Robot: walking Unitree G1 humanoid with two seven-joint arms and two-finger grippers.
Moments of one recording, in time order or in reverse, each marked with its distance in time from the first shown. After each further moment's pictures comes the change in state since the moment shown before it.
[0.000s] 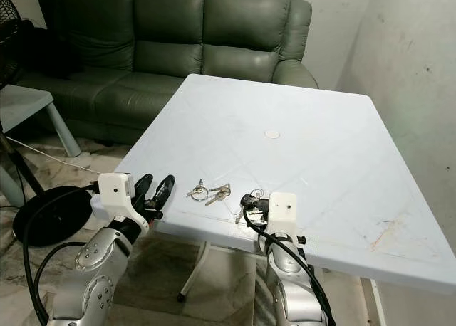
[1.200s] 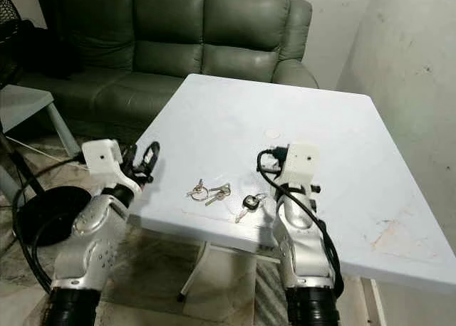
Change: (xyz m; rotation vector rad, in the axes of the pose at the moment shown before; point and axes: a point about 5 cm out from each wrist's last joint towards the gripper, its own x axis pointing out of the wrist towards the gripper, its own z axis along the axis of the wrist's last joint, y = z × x) left arm 0.037 0.025 0.051 0.023 -0.151 0.134; right arm 0.014 -0.012 0.099 0.059 -0.377 -0.054
